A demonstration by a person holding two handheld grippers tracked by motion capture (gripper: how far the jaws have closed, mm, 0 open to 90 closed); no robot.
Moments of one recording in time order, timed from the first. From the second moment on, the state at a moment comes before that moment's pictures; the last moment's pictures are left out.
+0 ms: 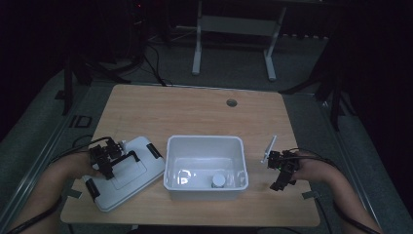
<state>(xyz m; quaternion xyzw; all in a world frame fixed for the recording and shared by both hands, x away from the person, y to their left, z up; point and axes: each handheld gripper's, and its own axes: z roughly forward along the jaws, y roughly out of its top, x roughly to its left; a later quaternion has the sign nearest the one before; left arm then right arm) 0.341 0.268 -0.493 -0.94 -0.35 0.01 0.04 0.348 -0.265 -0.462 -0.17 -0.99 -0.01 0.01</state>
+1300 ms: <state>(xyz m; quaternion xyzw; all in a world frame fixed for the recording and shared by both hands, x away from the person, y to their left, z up) 0.338 0.272 -0.491 -0.93 -0.35 0.03 0.01 0.349 -0.275 -0.477 -0.19 -0.98 0.01 0.01</state>
